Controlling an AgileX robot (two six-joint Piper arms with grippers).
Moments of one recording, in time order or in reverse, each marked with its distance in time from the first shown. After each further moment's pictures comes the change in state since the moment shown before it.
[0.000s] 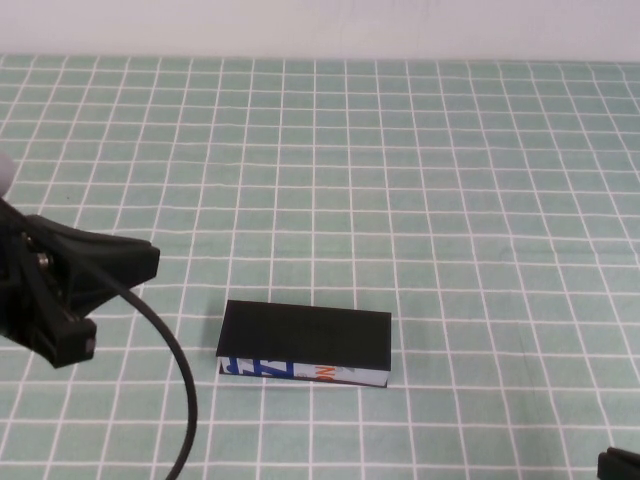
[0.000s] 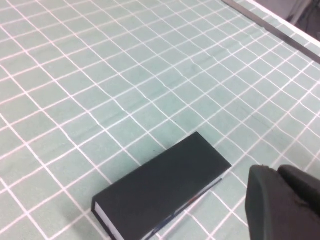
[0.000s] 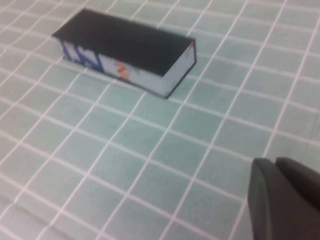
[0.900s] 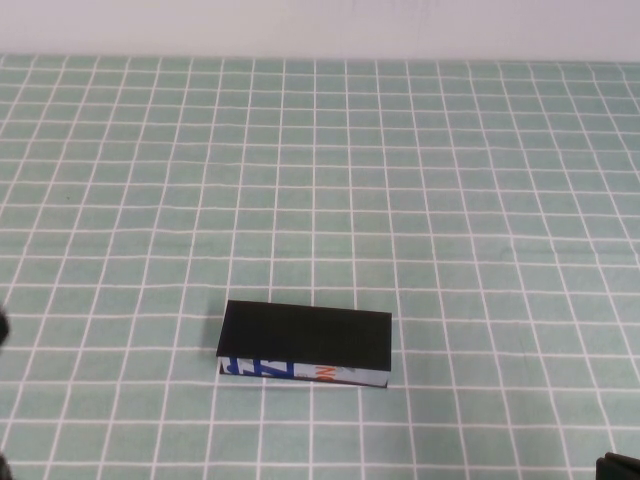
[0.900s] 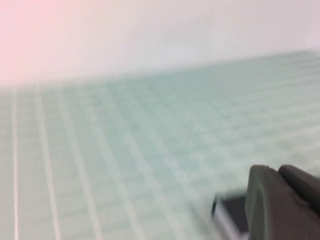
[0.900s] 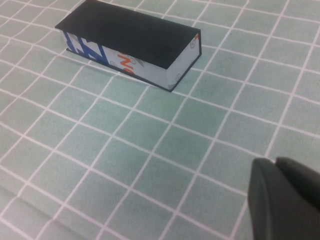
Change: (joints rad) right arm 0.000 0.000 0.000 0.000 0.023 0.000; left arm 0.000 -0.594 0.344 0.214 -0.426 -0.292
